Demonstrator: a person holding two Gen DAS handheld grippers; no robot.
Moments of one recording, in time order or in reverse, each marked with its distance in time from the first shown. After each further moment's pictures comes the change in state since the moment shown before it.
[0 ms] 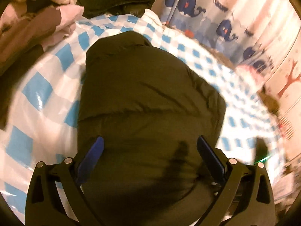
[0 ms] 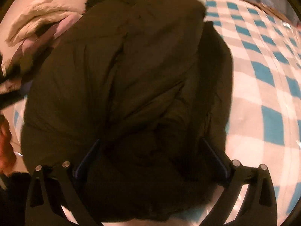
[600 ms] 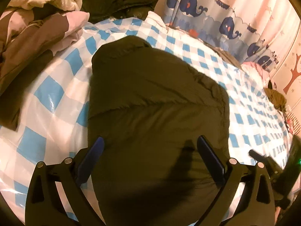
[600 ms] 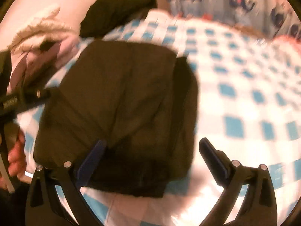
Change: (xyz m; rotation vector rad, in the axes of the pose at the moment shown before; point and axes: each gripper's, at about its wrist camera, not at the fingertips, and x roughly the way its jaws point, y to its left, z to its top) left arm -0.015 0.003 -0.002 0.014 -0.028 0.029; right arm -0.073 0.033 -0.004 0.022 -0.221 -0.189
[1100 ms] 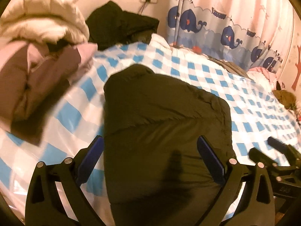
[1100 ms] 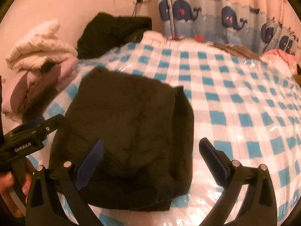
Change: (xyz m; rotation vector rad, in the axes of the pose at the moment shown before) left arm -0.037 -0.022 -0.006 0.089 -0.179 0.138; right arm -0.043 0.030 0.026 -0.006 -0.170 -0.035
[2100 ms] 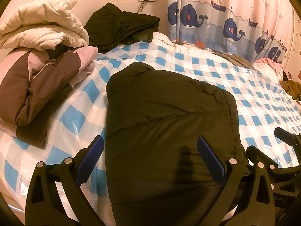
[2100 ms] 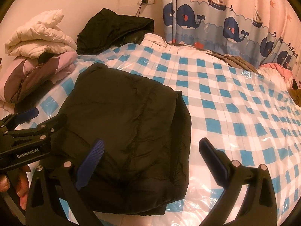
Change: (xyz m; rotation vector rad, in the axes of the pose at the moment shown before) left arm 0.006 -0.013 0.000 0.056 0.019 0.070; right arm 0.019 0.013 -0.006 -0.080 0.049 -0.068
